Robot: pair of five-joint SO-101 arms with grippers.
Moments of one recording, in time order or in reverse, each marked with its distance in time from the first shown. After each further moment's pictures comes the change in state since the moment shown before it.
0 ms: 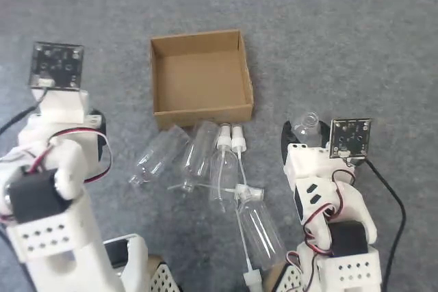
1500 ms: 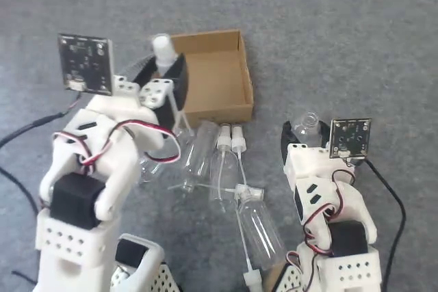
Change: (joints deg) left arm 32.4 -1.3 0.4 -24.8 25.1; right arm -0.1 0.0 0.0 0.0 0.0
